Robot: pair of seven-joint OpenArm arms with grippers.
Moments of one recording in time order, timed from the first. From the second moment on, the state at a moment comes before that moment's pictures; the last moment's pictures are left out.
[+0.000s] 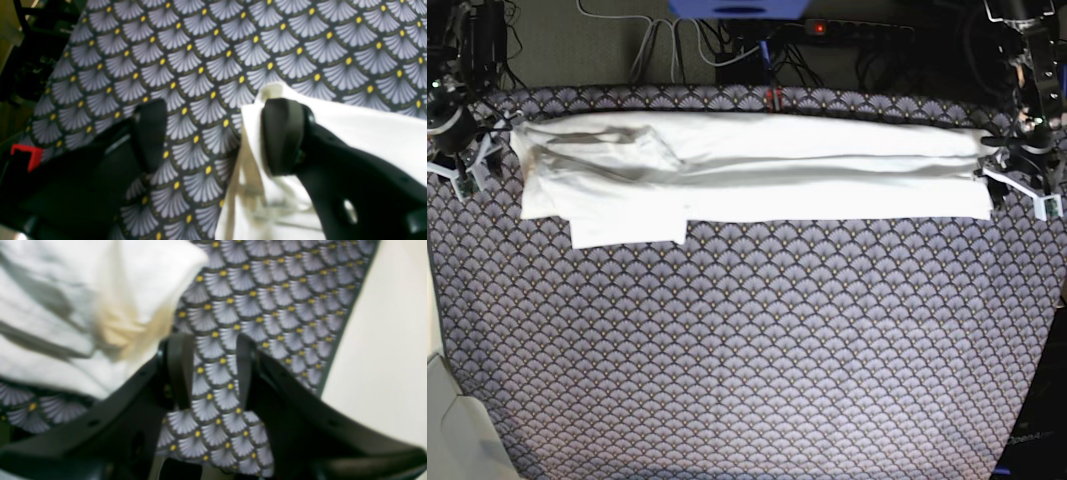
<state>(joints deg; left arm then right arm) 13.9 -22.4 -22.9 80.3 -18.3 -8.0 20.9 -26.5 23.4 28.8 102.4 1.7 35.2 -29.5</state>
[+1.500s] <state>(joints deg) 14.1 -21.9 -22.7 80.5 -18.3 -7.9 24.8 6.0 20.8 4.7 70.3 5.0 35.2 -30.6</state>
